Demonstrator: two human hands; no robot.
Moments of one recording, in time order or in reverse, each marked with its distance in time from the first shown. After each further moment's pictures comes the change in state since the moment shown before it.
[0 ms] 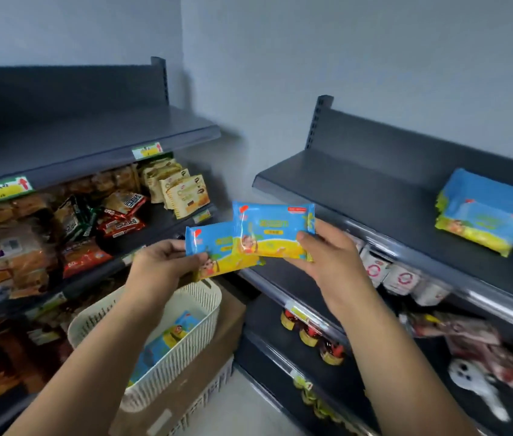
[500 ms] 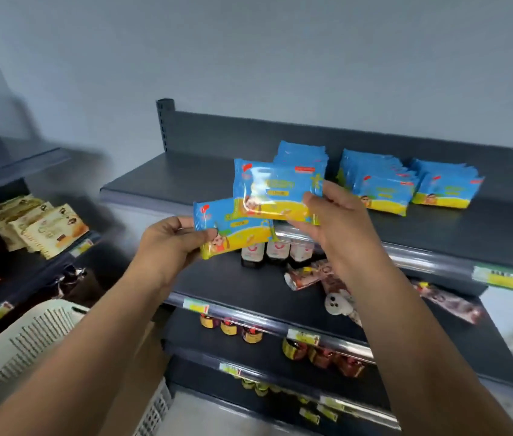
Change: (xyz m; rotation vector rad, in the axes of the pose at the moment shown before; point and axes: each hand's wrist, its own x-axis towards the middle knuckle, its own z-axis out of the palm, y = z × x) left_hand -0.071 -0.025 0.250 0.067 -0.460 0.061; right_hand -0.100 -0.094 -0.239 0.057 0.360 -0.223
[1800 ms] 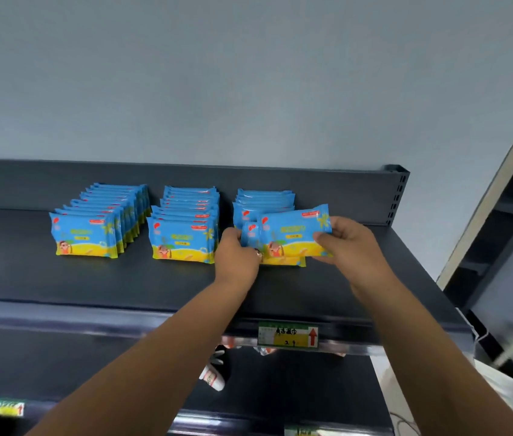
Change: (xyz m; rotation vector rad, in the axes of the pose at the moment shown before) left_hand 0.068 -0.103 0.525 0.450 -0.054 0.121; right_hand 0.115 -0.070 -0.438 -0.340 0.219 -0.002
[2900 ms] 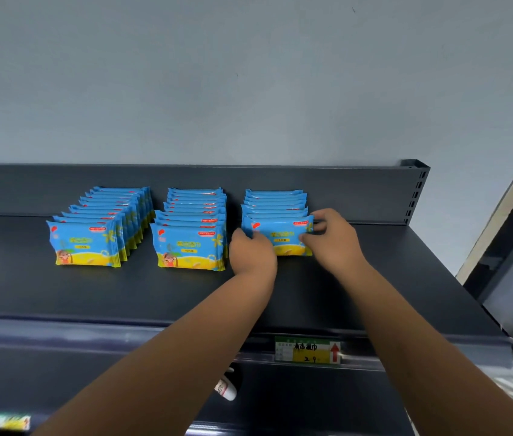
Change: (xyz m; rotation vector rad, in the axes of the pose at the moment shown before) left_hand 0.040 0.006 0.030 -0.093 0.236 -0.181; right_hand 0.066 0.028 0.043 -0.414 0.107 -0.071
